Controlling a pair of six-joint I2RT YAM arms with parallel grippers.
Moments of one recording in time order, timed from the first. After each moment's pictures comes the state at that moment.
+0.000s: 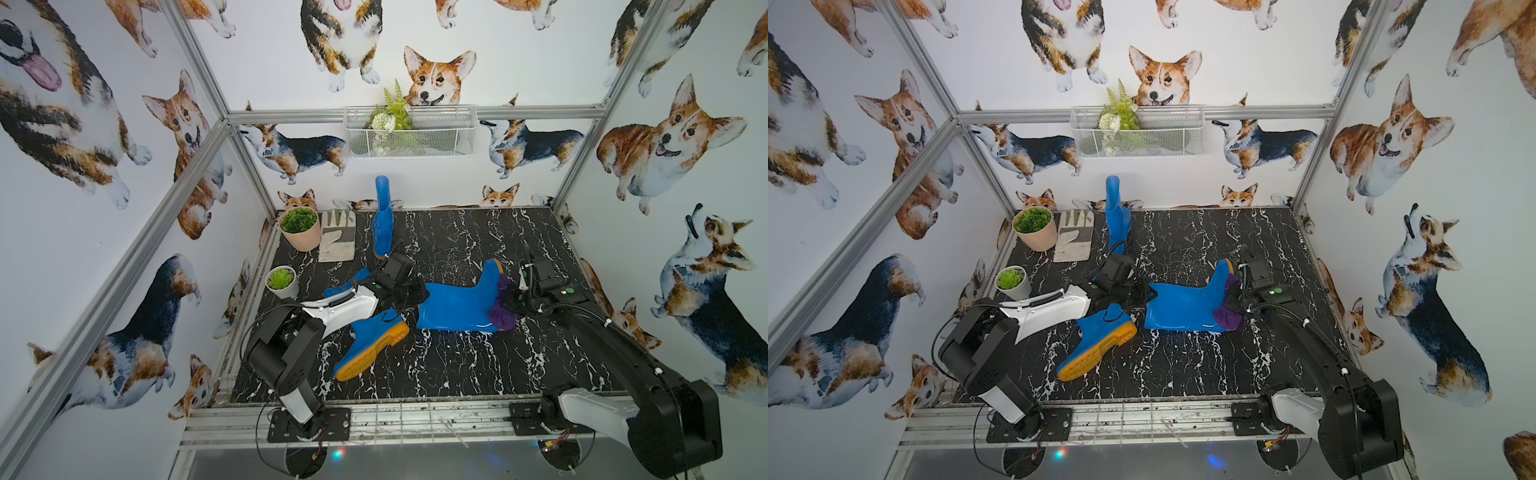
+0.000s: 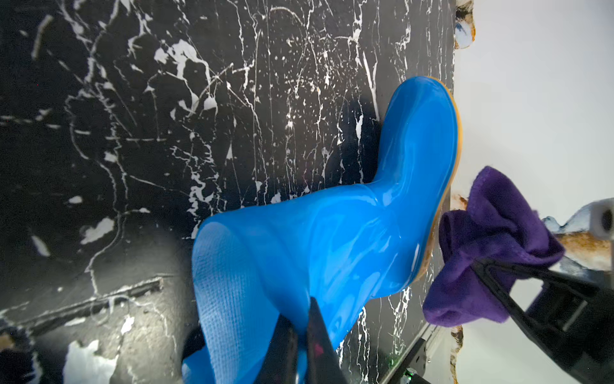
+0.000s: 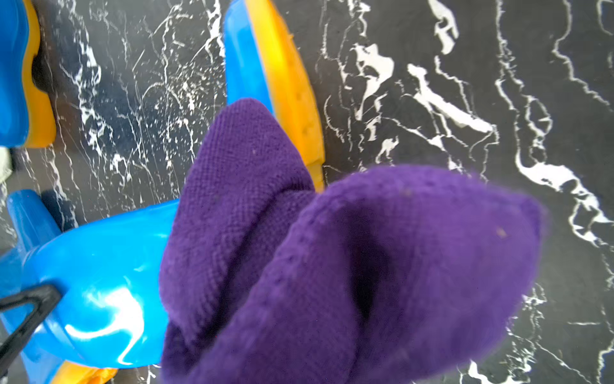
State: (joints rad) left arm -0.69 1.69 1.00 -0.11 0.30 -0.89; right arm 0.34 1.11 0.80 -0.73 -0.03 0.63
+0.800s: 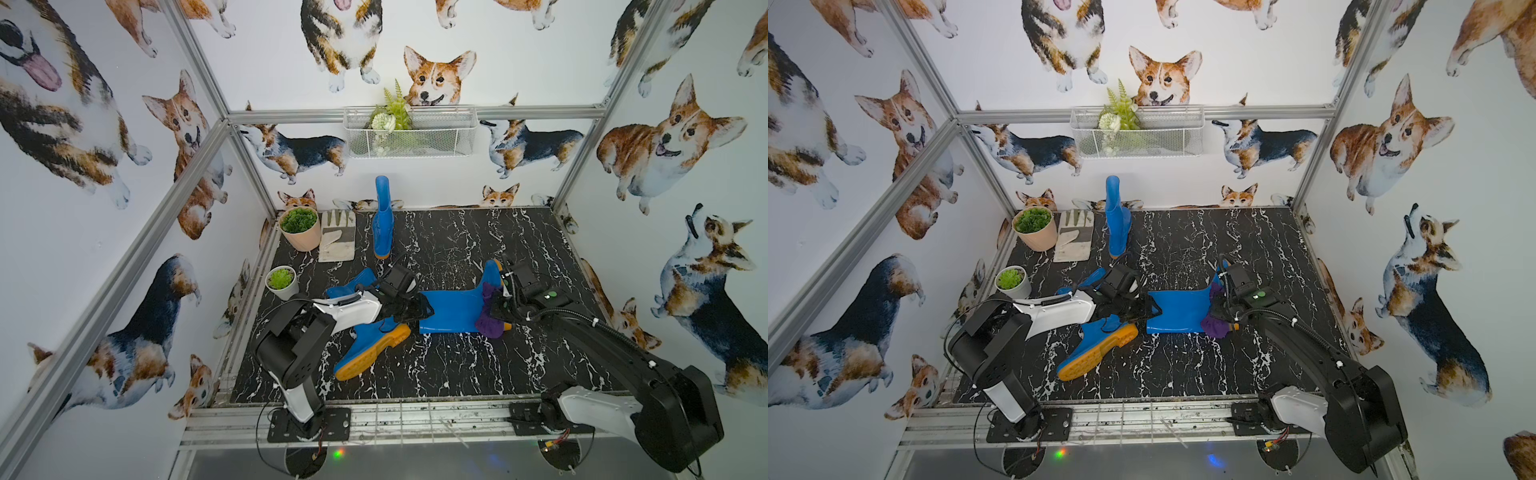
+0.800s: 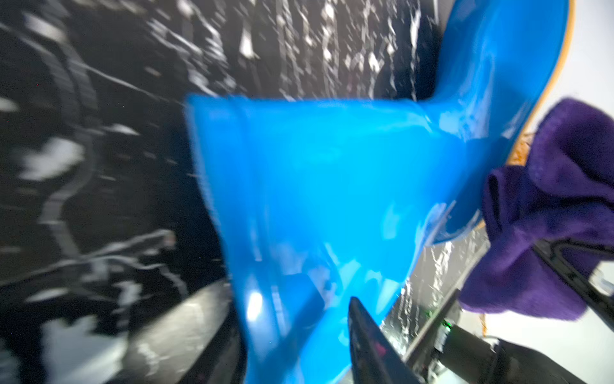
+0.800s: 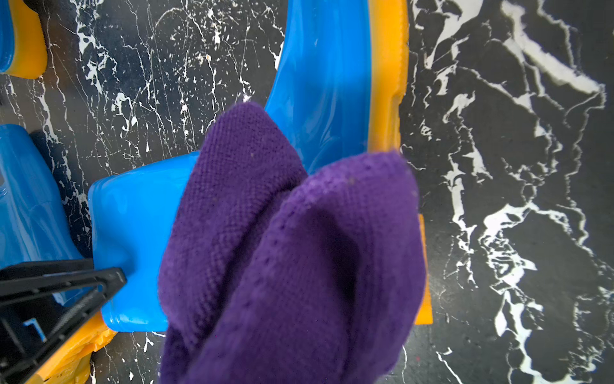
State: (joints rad) left arm -0.73 1.74 0.93 -0.13 0.42 -0.80; right arm 0.47 1.16 0.79 -0.71 0.00 0.69
